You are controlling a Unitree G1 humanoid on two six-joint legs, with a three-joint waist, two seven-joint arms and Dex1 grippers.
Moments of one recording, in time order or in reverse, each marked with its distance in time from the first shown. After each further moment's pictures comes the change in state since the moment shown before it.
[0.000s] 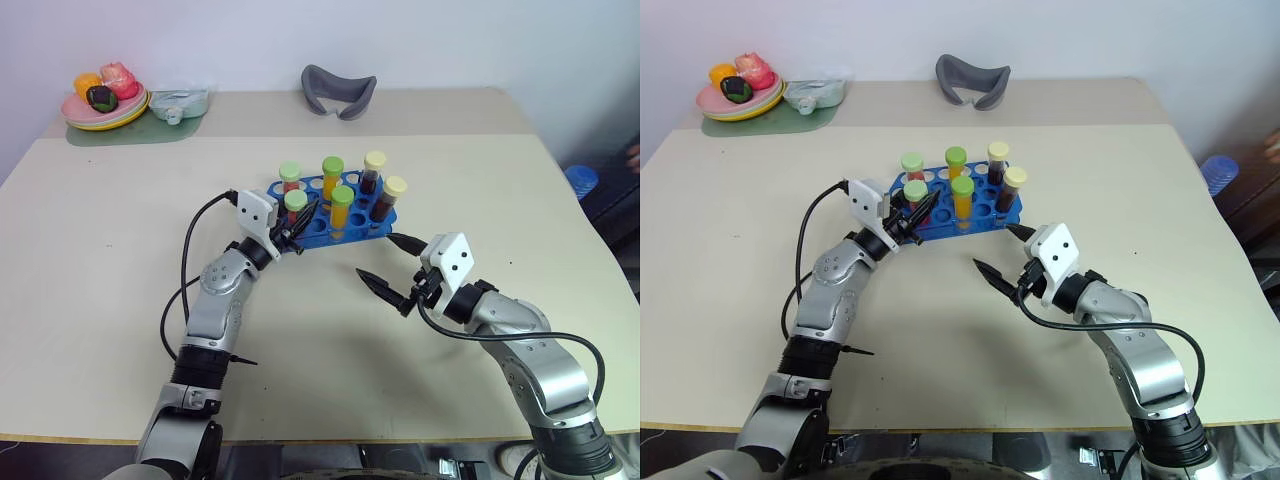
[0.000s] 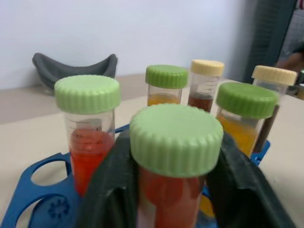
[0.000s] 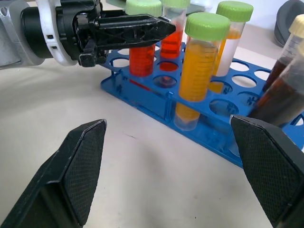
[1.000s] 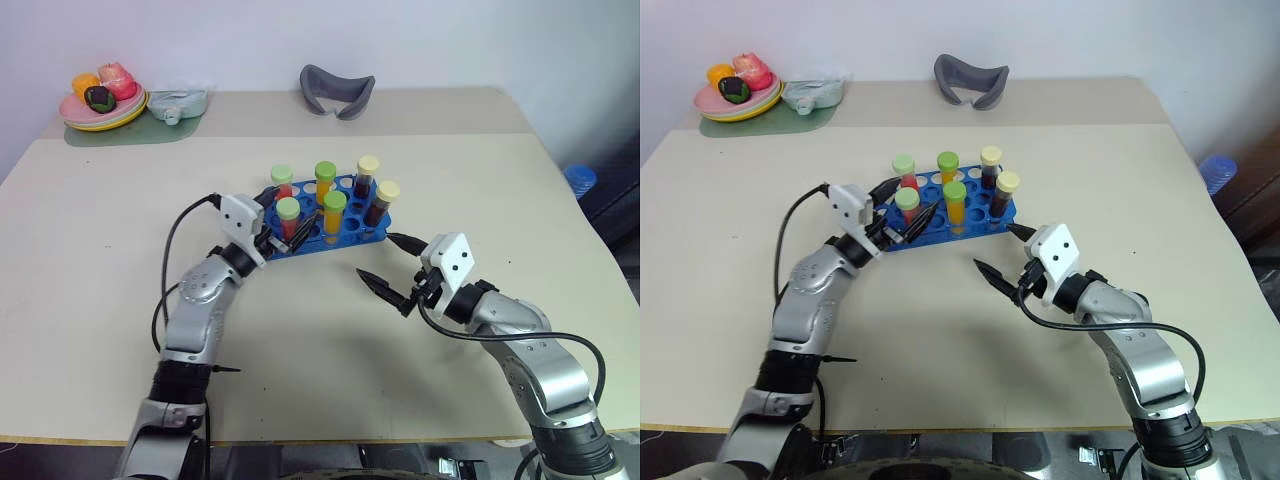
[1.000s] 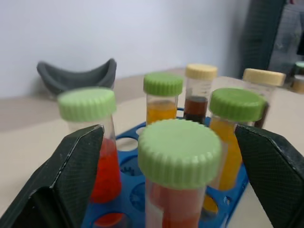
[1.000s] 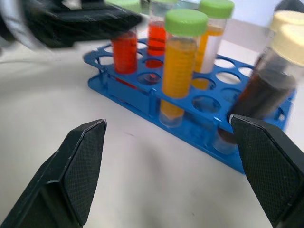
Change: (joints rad) left arm 0.129 0.145 0.042 -0.217 -0.028 0.029 -0.070; right arm 0.015 -0.017 -0.026 0.000 0.003 0.000 0.008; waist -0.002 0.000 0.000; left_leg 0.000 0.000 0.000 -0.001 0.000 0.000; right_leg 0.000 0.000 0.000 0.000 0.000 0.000
